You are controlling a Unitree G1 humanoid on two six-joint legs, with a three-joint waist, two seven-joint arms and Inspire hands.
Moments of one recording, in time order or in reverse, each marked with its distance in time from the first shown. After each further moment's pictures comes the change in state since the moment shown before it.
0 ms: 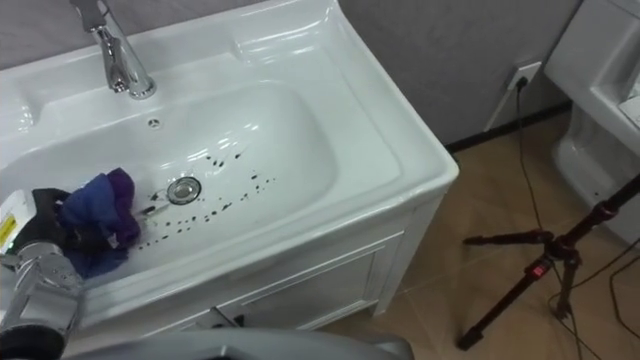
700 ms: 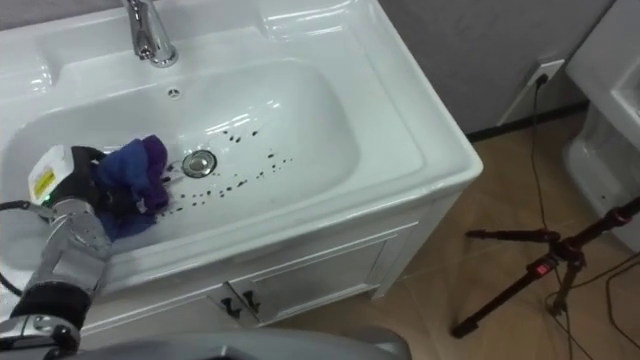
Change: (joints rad) left arm -0.182 -0.026 -0.141 0.038 0.254 0.054 -0.024; right arm 0.013 0.028 0.041 -0.003 -0.004 -0.004 0.041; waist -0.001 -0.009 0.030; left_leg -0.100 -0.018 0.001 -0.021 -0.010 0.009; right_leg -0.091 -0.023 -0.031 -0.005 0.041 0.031
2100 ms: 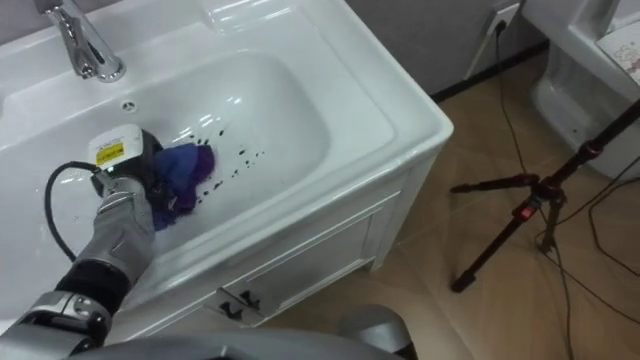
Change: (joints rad) left arm -0.107 -0.080 -0.265 -0.022 0.009 0.156 -0.077; right arm -0.097 -0.040 0.102 0.030 0.051 -0.066 -0.014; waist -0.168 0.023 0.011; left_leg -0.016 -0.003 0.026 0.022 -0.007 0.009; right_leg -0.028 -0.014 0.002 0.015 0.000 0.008
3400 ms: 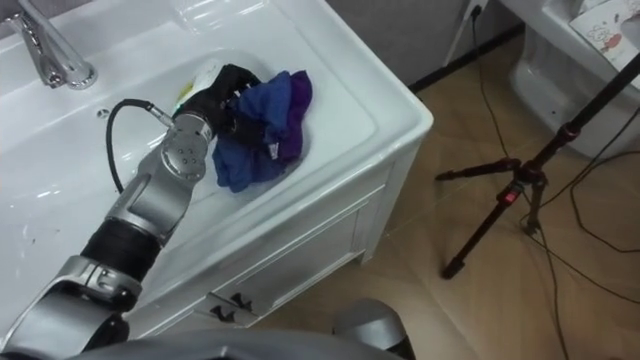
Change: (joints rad) left arm -0.086 -0.047 -0.105 -0.291 -0.295 -0.025 -0.212; right arm 0.009 0.001 0.015 0.016 -0.012 -0.010 0.038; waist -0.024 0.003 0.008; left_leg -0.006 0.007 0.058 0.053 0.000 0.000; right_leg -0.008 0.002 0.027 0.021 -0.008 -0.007
